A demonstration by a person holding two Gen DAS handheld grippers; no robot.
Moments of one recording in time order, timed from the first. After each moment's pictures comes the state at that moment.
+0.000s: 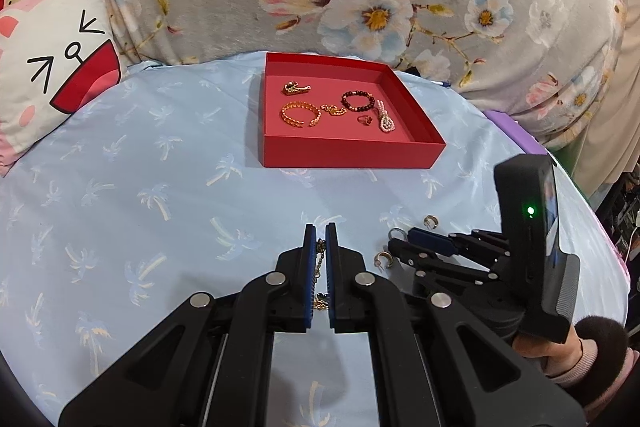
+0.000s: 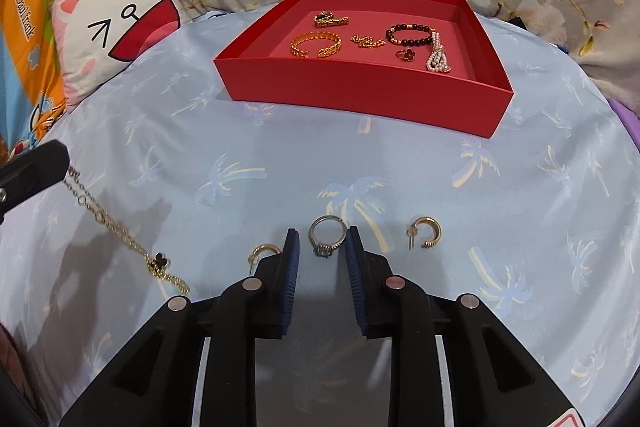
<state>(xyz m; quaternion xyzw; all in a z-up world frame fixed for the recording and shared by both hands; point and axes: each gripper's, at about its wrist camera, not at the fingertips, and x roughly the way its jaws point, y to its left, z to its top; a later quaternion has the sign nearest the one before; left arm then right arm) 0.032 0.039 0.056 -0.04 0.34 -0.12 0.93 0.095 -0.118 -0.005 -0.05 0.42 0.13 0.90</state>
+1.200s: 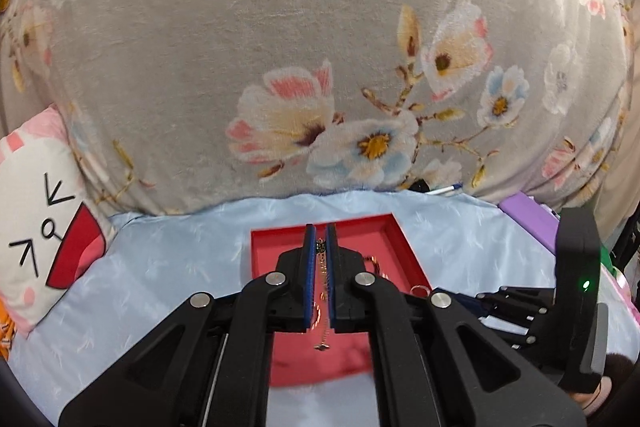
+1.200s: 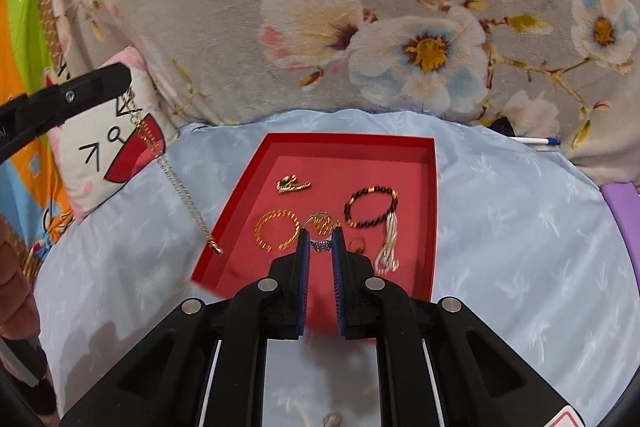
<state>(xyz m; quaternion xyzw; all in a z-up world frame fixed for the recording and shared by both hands) 0.206 -0.002 0.211 0.01 0.24 -0.11 0.96 0.224 -0.153 0.138 0.00 0.36 0.14 0.92</state>
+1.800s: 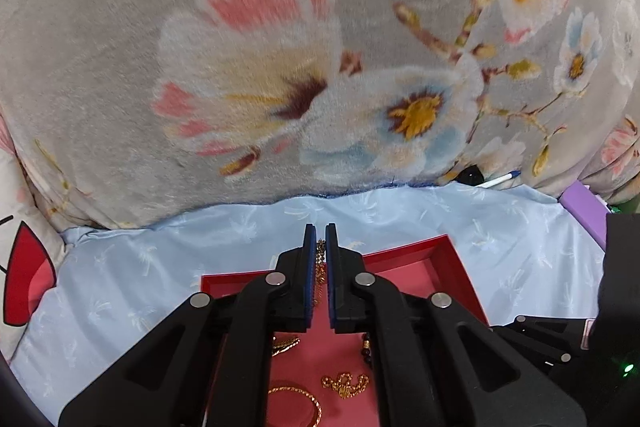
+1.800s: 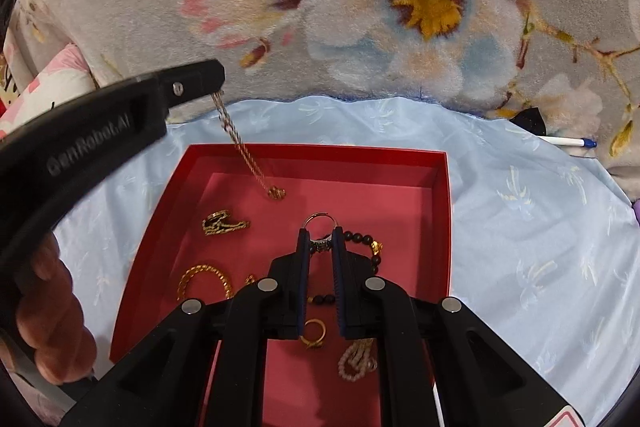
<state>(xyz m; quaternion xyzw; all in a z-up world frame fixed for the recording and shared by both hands) 0.366 -0.054 0.128 0.04 0.29 -0.09 0.95 0.345 -0.156 0.085 0.00 0.41 0.11 0.91</state>
